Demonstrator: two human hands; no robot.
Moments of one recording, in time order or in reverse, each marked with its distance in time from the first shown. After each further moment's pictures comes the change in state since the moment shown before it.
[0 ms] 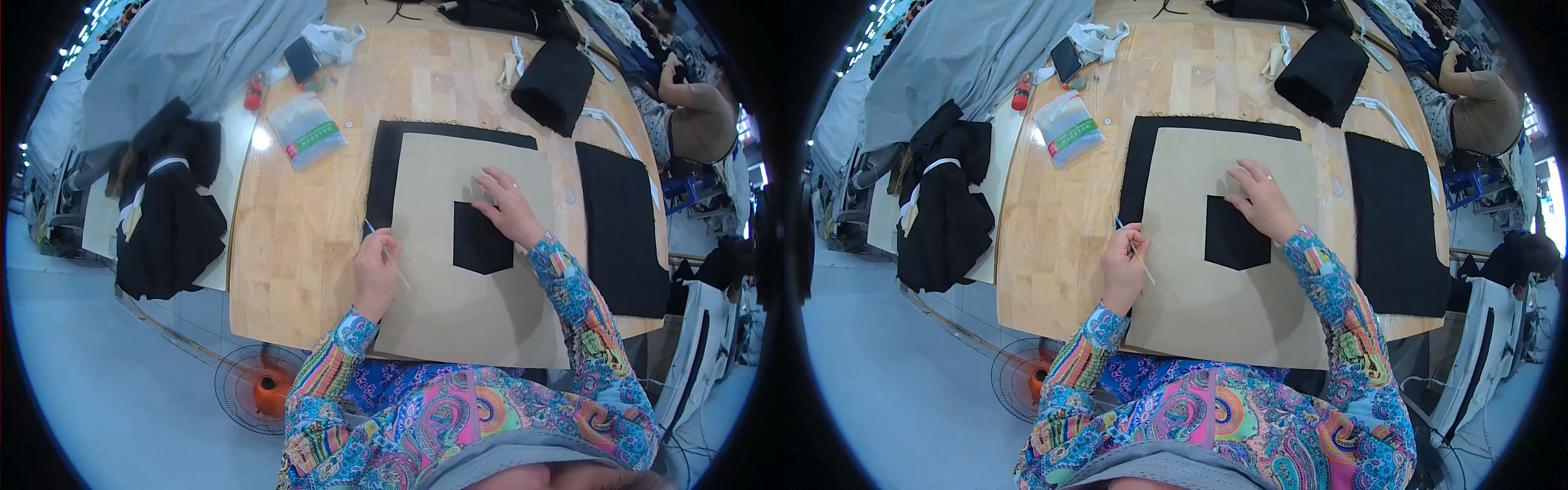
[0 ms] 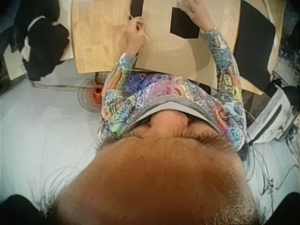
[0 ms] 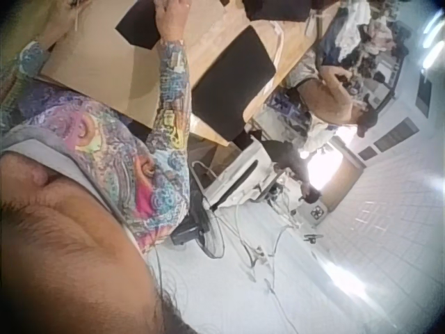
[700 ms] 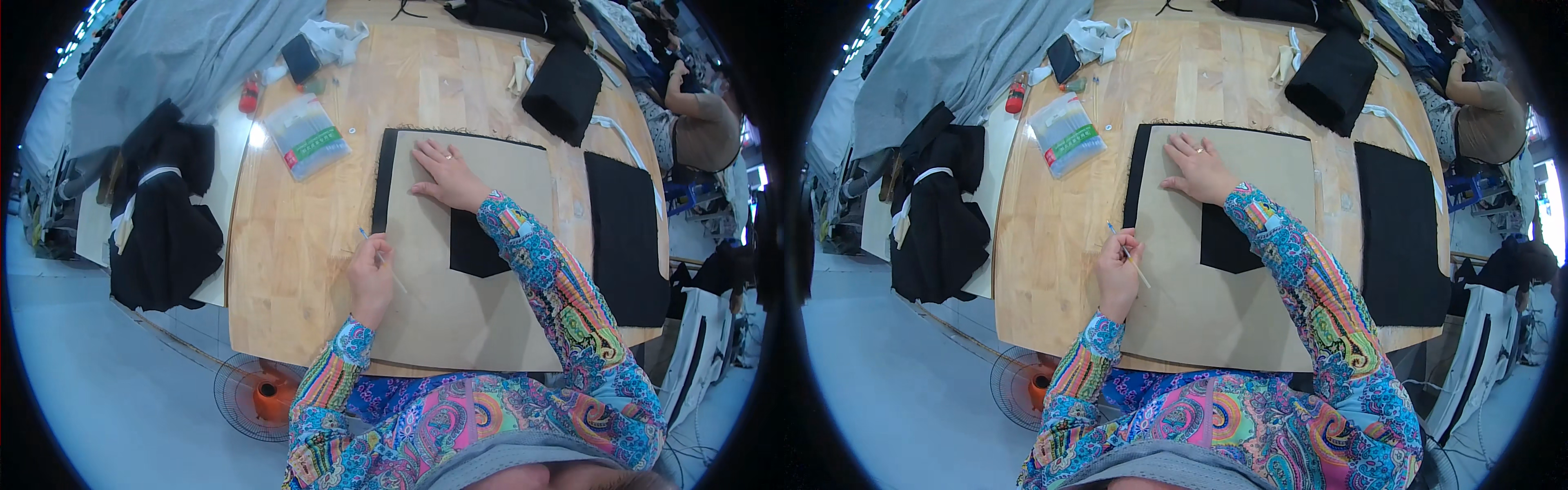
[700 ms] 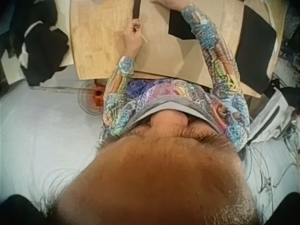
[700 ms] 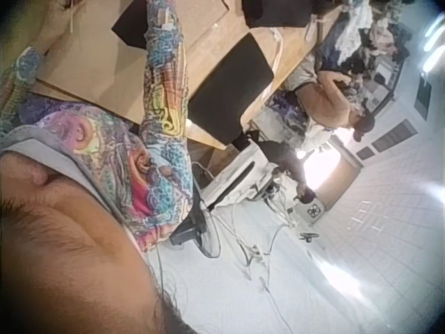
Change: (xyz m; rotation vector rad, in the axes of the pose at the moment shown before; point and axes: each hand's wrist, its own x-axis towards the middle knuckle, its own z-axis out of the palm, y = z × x) left_hand 0.022 -0.013 -0.002 -0.080 0.025 -0.185; right_hand 0.112 -0.013 0.069 -0.183 -0.287 -0.089
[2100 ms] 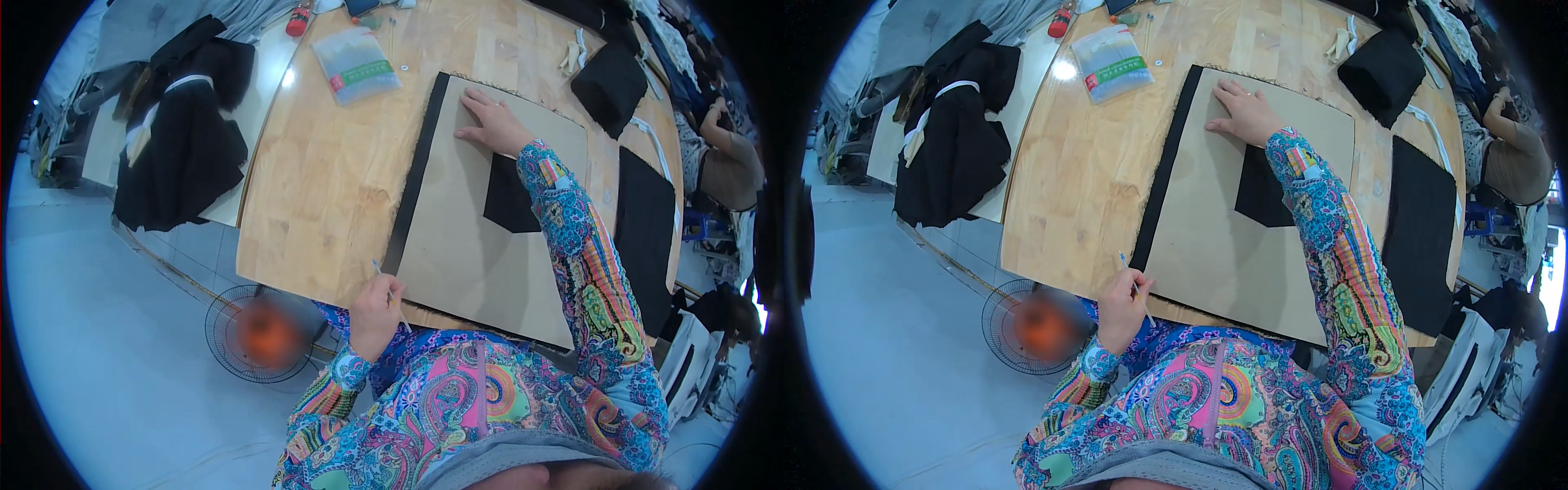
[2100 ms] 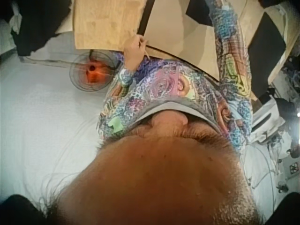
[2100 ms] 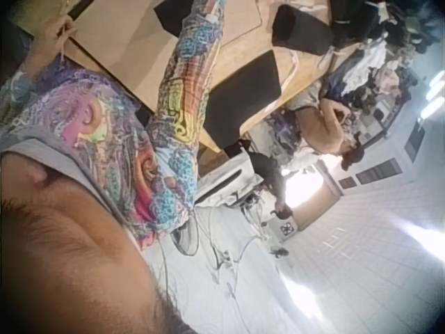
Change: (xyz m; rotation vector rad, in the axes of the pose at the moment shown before) left_hand -0.134 0.033 -0.071 0.421 -0.106 -0.084; right_hand 0.017 -0.005 -0.014 -0.063 -0.161 0.059
